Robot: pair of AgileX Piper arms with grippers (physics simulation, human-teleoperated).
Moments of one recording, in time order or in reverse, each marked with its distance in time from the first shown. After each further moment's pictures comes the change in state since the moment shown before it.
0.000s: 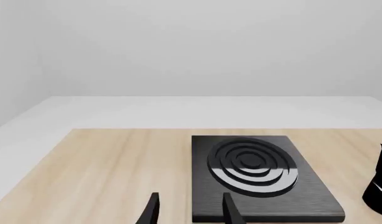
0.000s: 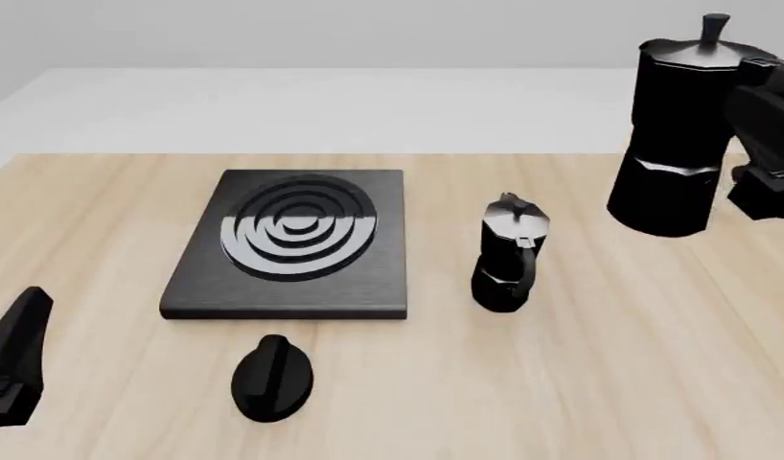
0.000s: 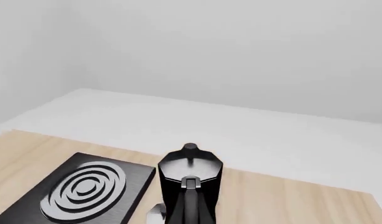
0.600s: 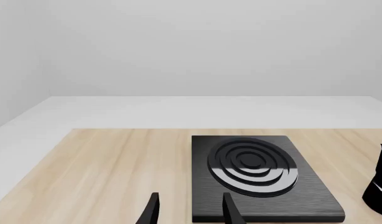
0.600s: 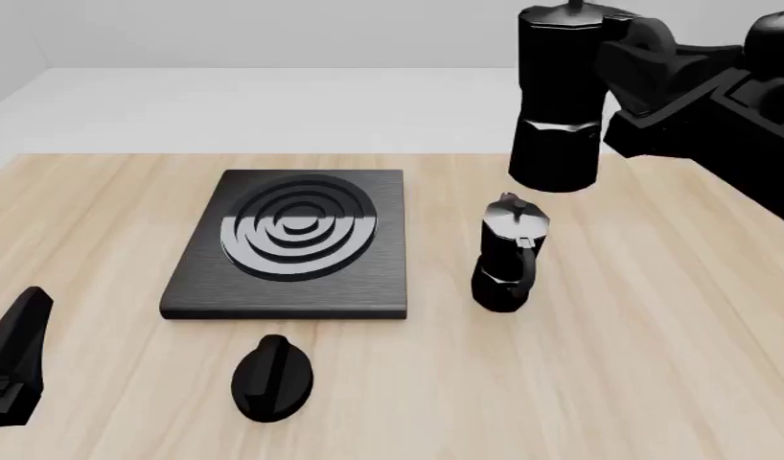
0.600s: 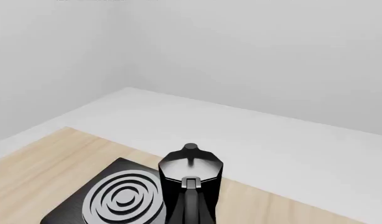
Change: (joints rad) left arm 0.000 0.000 0.000 0.000 0.000; right arm 0.195 0.308 -0.140 -0.172 0.010
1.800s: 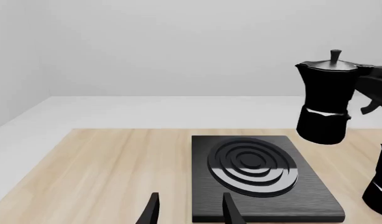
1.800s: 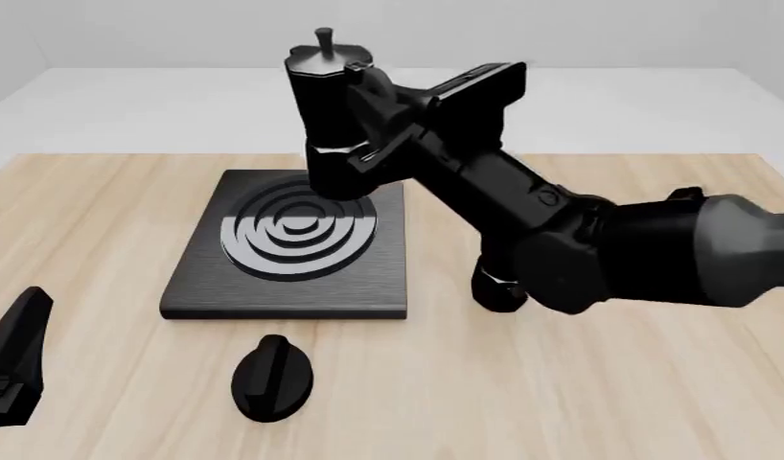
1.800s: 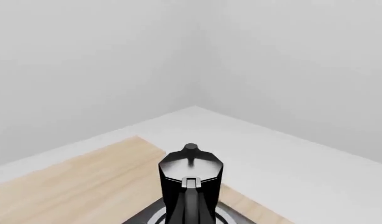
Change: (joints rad) left arm 0.000 0.000 0.000 0.000 0.000; right arm 0.311 0.691 -0.224 -0.569 -0.012
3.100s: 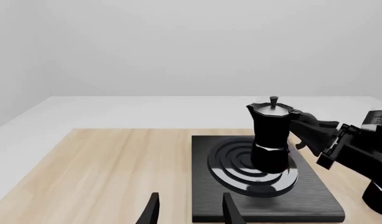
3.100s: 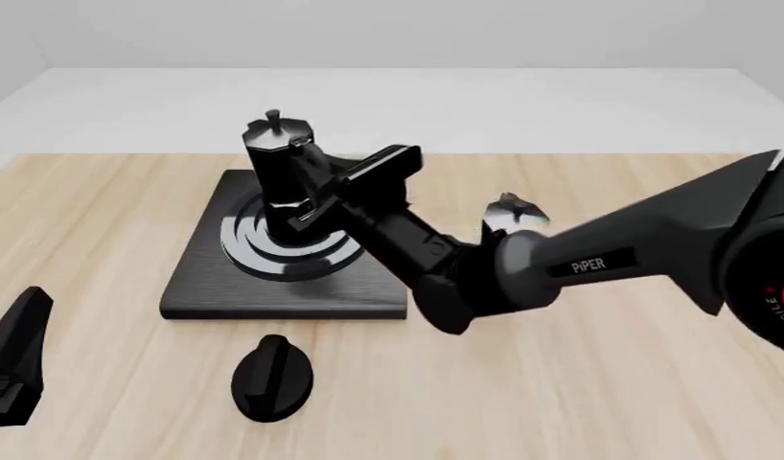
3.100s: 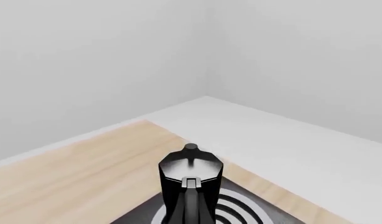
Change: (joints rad) left arm 0.000 0.000 0.000 0.000 0.000; right arm 0.041 0.434 -0.200 -0.203 0.033
